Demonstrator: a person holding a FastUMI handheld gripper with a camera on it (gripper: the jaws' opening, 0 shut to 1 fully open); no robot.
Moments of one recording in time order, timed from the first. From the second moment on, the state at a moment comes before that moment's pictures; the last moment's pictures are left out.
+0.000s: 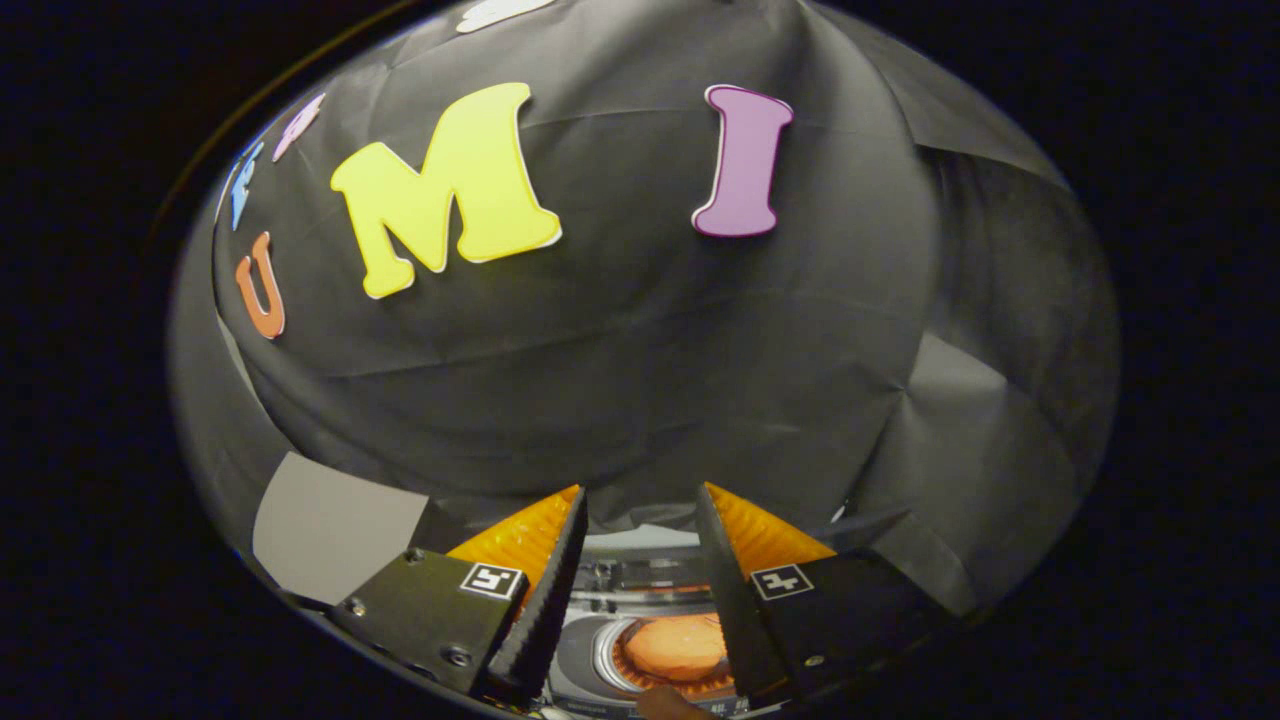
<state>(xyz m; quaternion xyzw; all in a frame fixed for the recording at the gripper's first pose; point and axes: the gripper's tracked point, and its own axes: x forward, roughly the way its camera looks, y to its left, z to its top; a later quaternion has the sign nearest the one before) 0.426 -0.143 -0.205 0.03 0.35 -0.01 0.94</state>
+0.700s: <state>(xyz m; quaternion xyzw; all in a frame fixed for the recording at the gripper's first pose) 0.435 -0.134 -0.285 0.01 0.38 -0.02 0.92</state>
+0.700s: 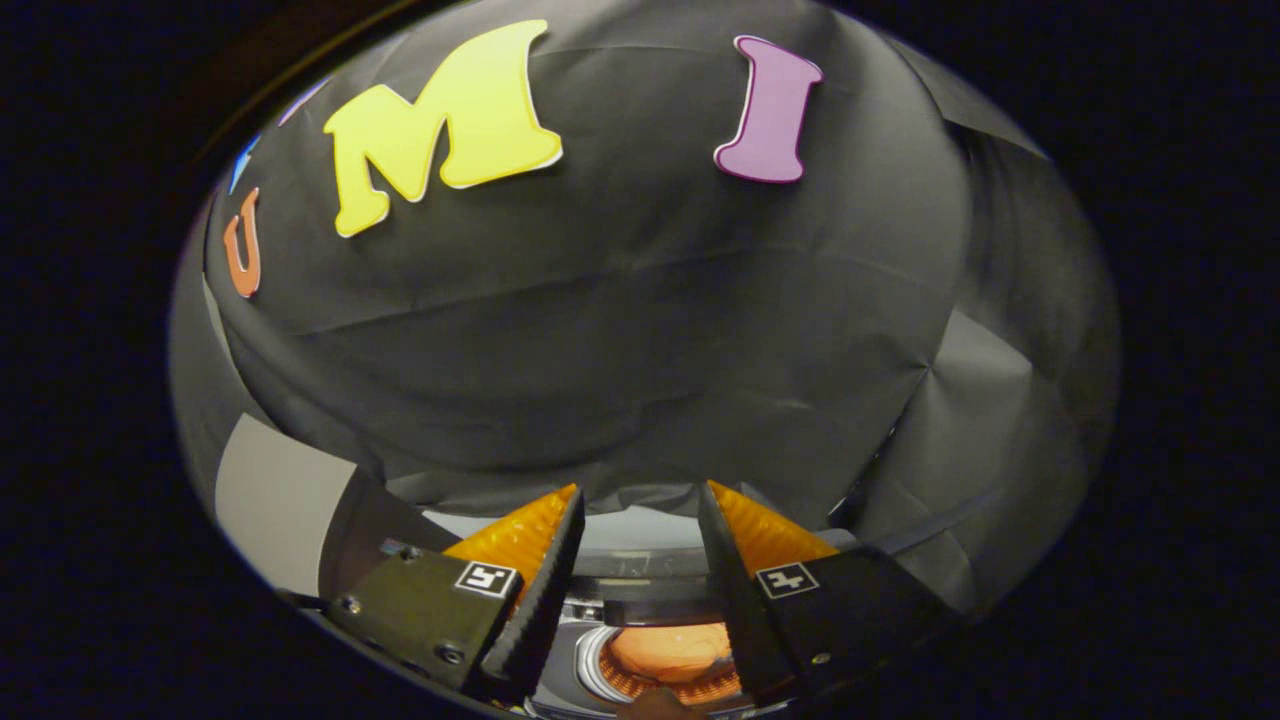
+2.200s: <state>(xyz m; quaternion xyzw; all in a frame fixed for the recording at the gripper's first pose) 0.135 -0.116 -0.298 0.10 0.43 -0.16 0.88</state>
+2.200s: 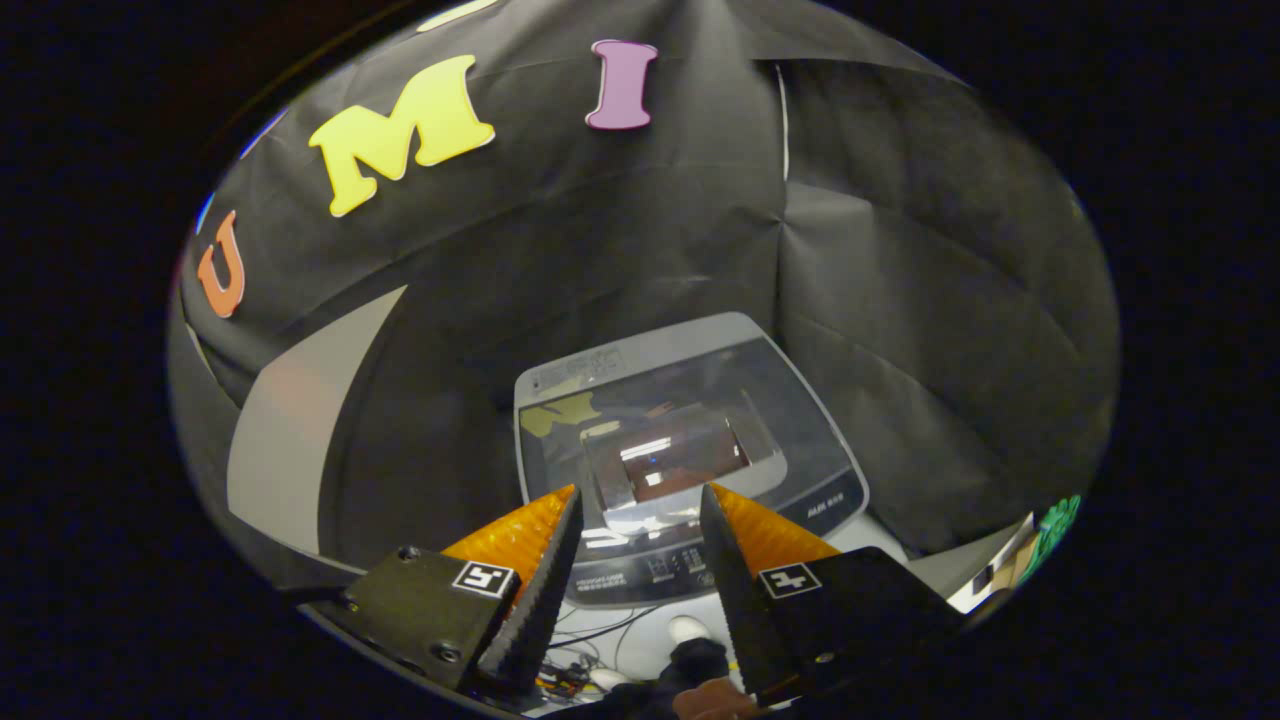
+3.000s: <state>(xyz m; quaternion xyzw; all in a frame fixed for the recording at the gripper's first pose) 0.026 -0.064 -0.212 0.02 0.37 -0.12 0.92</state>
